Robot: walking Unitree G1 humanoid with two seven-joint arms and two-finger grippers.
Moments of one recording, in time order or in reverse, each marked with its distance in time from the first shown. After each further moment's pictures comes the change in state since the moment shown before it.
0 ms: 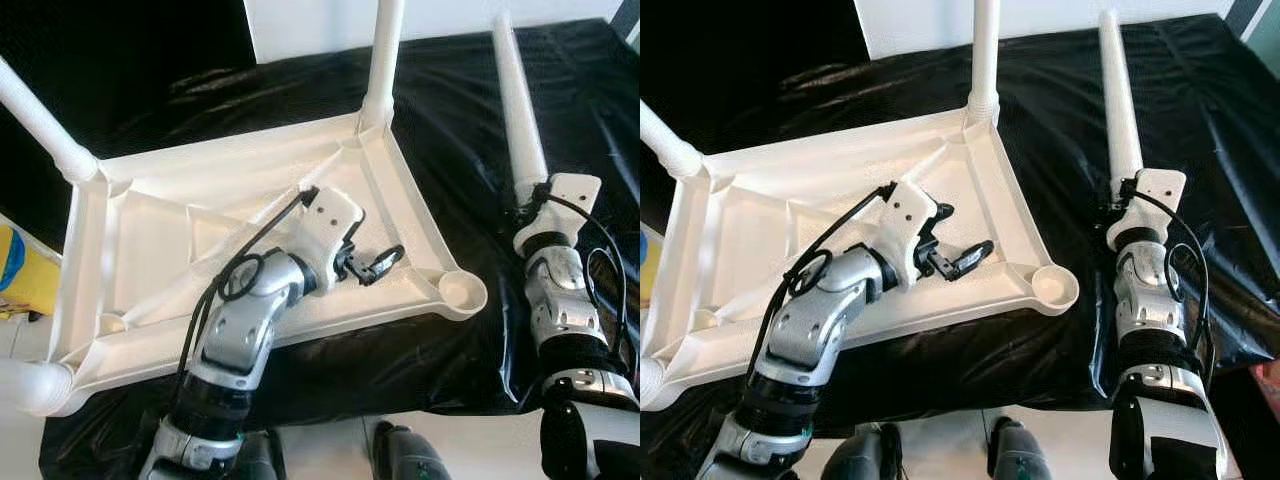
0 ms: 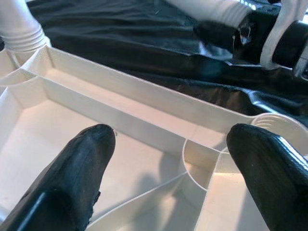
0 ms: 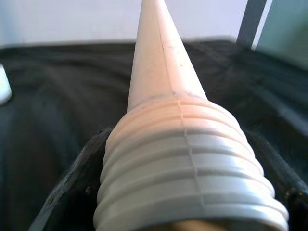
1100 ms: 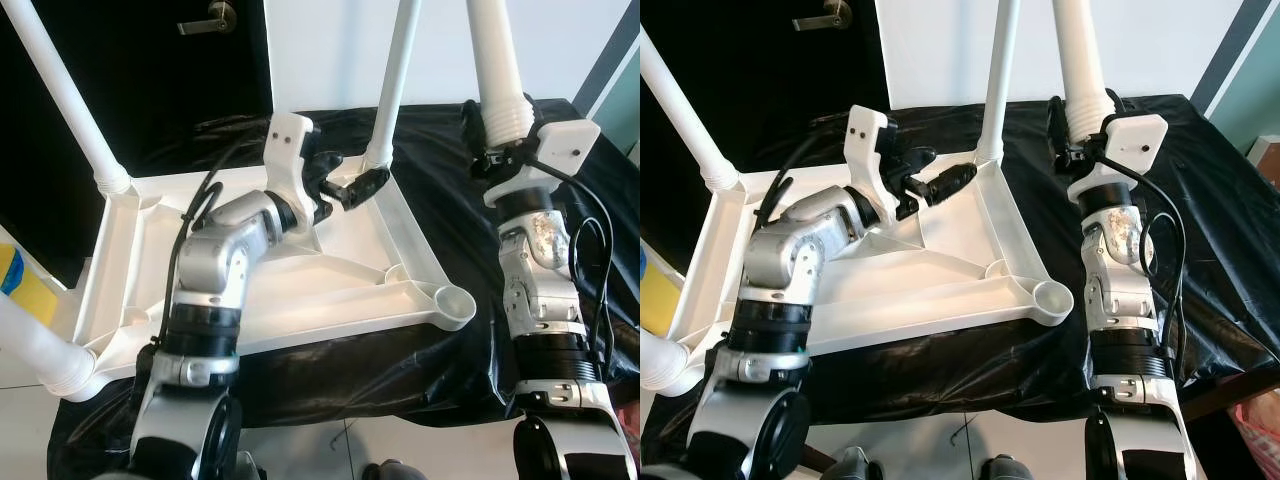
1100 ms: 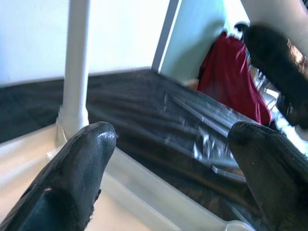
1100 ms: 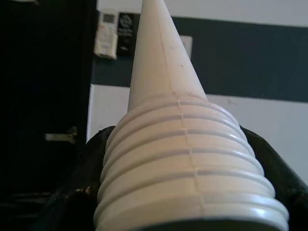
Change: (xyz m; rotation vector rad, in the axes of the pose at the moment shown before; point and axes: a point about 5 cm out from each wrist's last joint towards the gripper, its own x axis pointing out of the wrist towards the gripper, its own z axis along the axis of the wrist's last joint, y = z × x) left arm 0.002 0.062 0.049 -0.288 -0.206 0.016; right arm -0.010 0.065 0.094 0.121 -0.437 0.312
